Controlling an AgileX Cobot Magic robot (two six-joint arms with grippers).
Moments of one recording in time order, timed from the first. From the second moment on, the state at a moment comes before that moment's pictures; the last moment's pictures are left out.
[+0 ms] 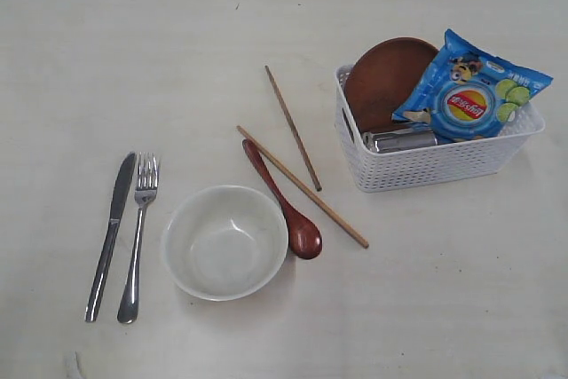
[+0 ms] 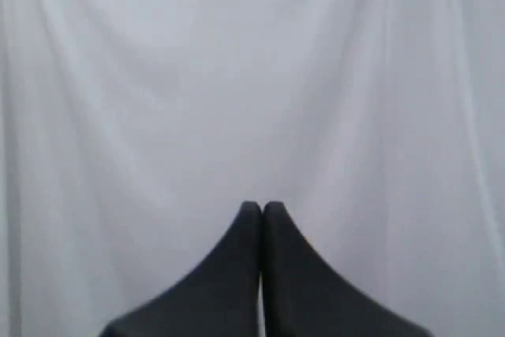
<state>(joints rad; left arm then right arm) -0.65 0.29 -0.56 -0.07 0.14 0.14 0.10 0.00 0.00 0.01 -0.44 0.11</state>
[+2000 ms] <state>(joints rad) -0.65 0.29 -0.47 -0.07 0.22 0.12 0.65 2.05 -1.49 0.34 0.88 -0.18</state>
